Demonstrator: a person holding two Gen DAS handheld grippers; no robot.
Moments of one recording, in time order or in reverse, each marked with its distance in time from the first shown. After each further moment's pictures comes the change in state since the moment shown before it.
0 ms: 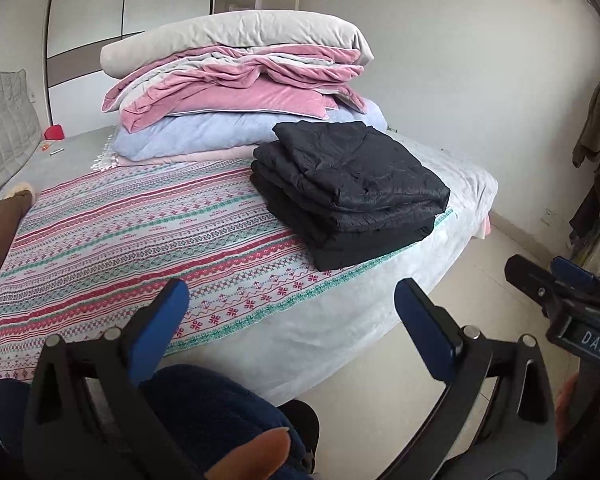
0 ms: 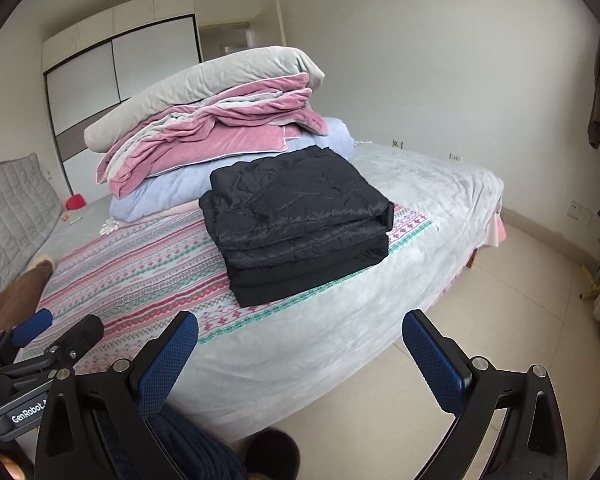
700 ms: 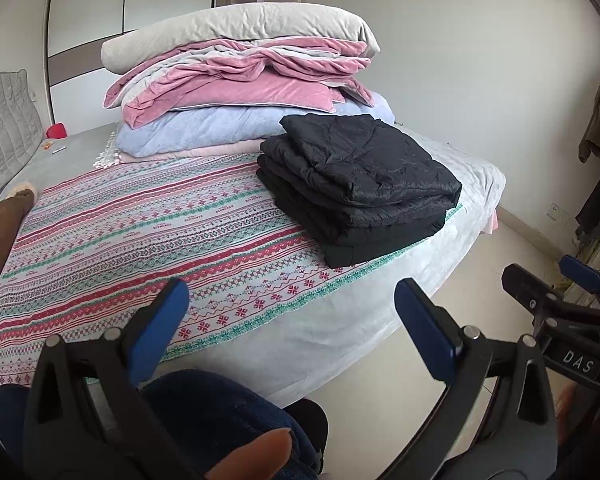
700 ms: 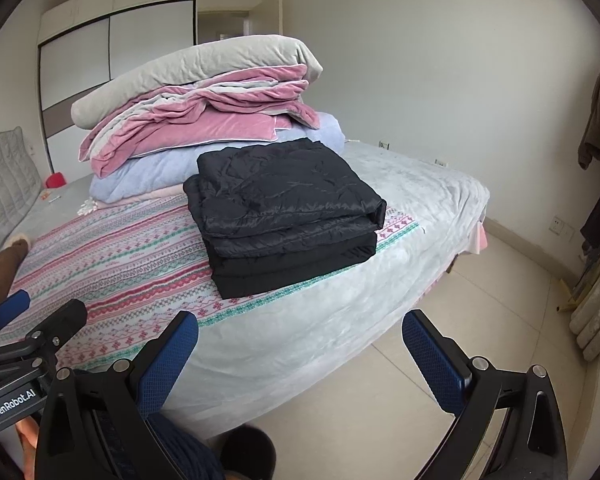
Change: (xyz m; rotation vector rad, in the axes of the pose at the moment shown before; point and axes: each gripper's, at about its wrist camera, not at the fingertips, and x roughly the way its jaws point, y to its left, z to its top) left arm 0.013 0.007 -0.001 0.008 0.019 0.023; right arm 0.017 0.017 -0.004 -0.079 0.014 -0.103
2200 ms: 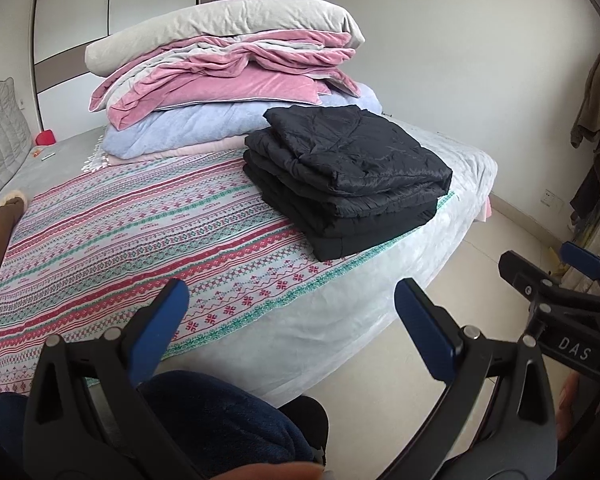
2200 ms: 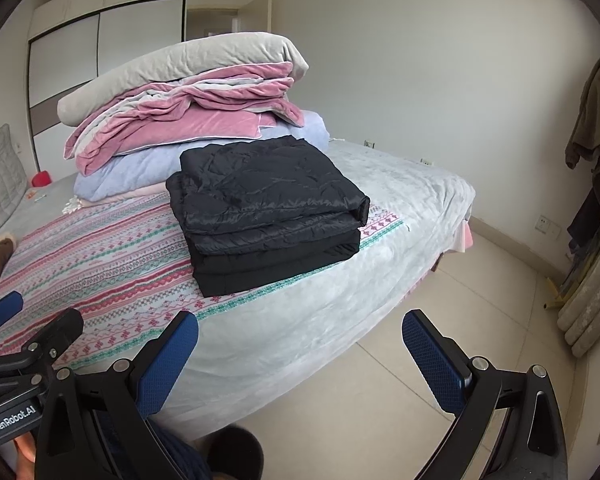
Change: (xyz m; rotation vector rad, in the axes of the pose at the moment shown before) left arm 0.006 -0.008 -0.006 0.043 0.014 -0.038; right arm 0.007 -0.007 -0.002 0.003 0.003 -0.055
